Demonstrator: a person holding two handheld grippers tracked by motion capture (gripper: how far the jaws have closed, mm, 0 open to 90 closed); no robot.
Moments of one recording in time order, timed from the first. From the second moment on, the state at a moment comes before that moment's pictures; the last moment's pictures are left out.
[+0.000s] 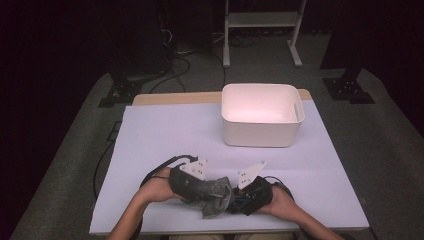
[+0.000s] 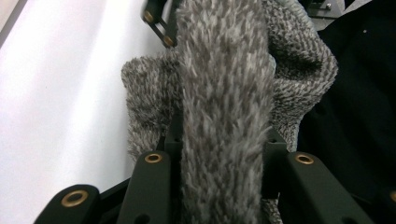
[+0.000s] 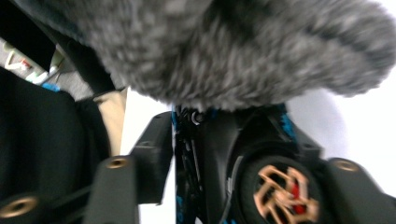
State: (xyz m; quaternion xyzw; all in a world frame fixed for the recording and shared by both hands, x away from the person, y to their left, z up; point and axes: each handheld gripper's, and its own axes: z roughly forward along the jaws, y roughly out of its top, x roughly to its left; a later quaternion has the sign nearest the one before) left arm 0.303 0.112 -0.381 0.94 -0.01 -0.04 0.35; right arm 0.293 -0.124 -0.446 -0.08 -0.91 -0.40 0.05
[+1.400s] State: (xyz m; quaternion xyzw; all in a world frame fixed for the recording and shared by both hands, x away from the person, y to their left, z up) left arm 0.323 0.112 -0.356 0.93 0.03 0.00 0.38; right arm 0.320 -0.154 -0.438 -0.09 -0.90 -0.42 0.02
